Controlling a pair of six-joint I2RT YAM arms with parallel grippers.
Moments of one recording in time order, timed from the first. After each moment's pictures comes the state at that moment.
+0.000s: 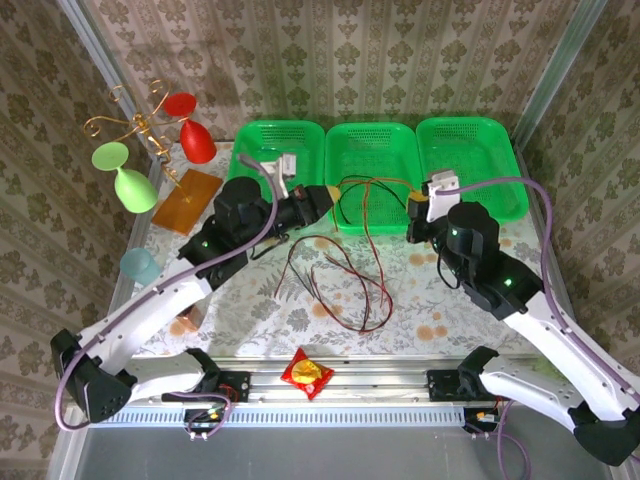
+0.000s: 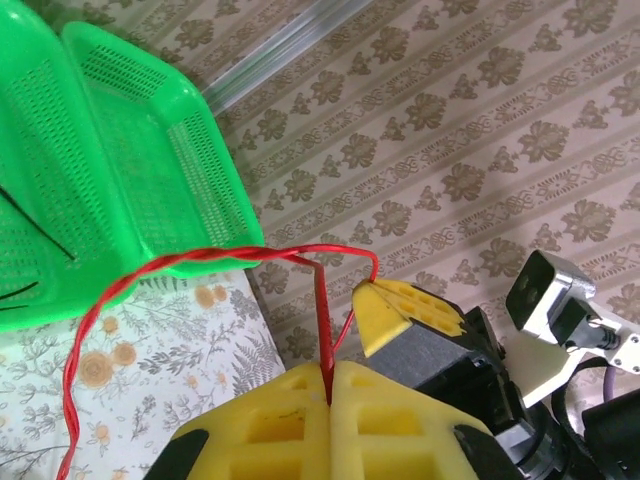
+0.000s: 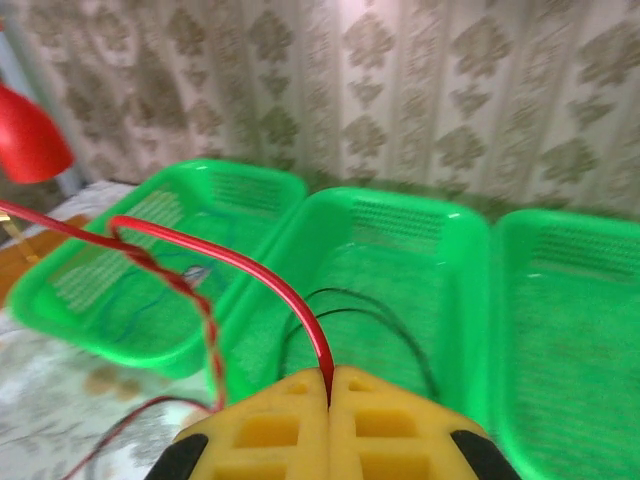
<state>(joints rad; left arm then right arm) -0.80 1.17 1.16 -0.06 0.31 -0.97 0.61 0.88 1.02 -0.37 0.39 0.07</state>
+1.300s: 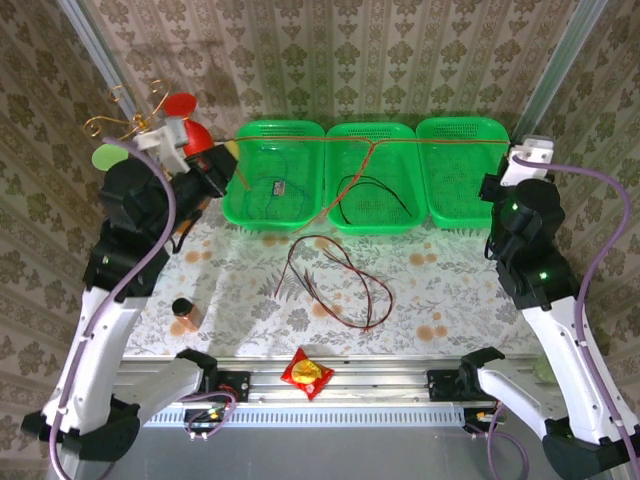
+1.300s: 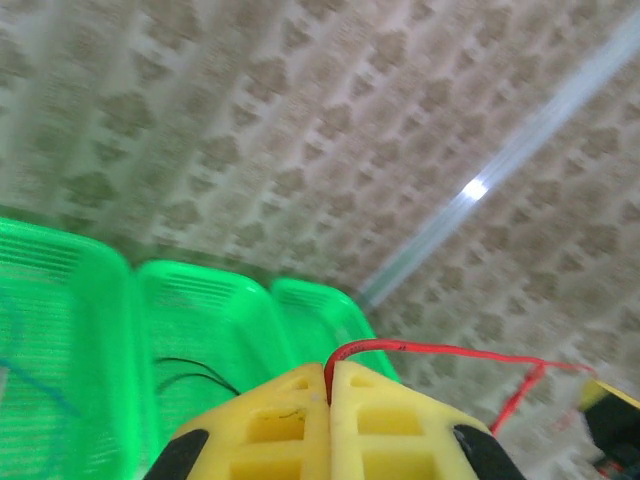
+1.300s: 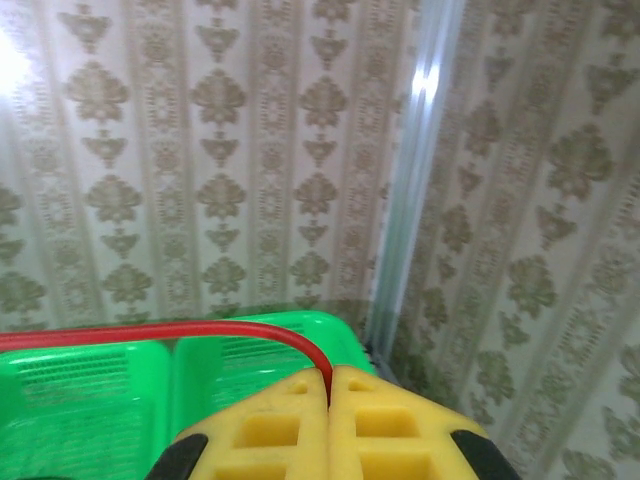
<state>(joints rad) -0.41 0.95 1.40 -0.46 0.16 -0.65 0.22 0.86 1.14 -0.27 0.64 -0.10</state>
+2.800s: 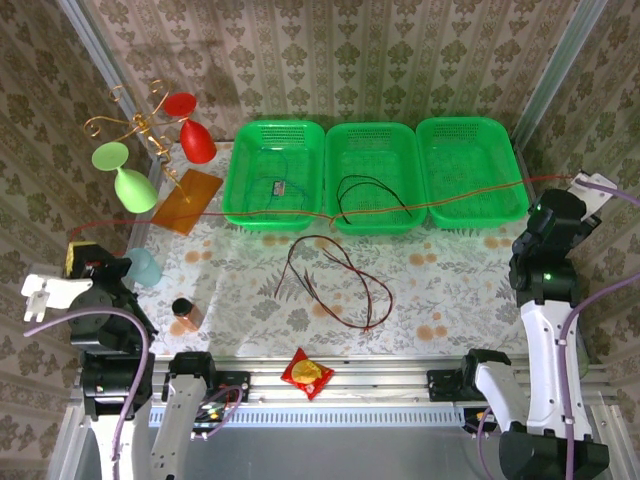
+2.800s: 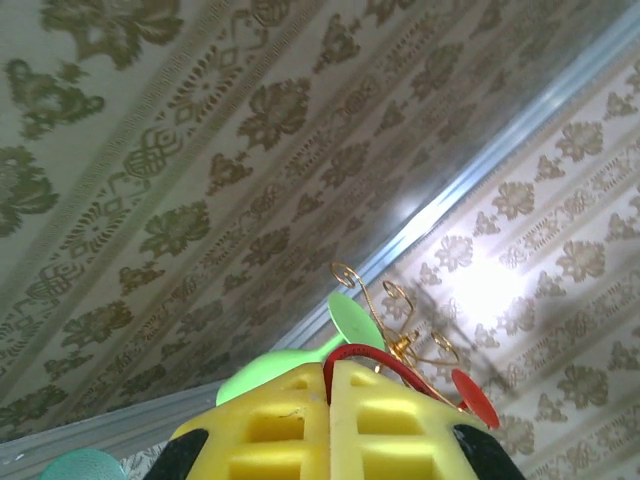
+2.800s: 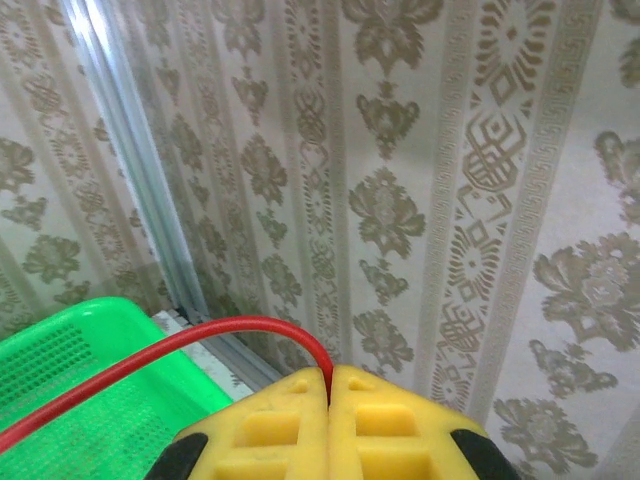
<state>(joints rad) -0.05 0.35 0.97 -0.49 -0.70 -0.71 -0.21 0.82 0.96 -0.29 0.70 0.17</state>
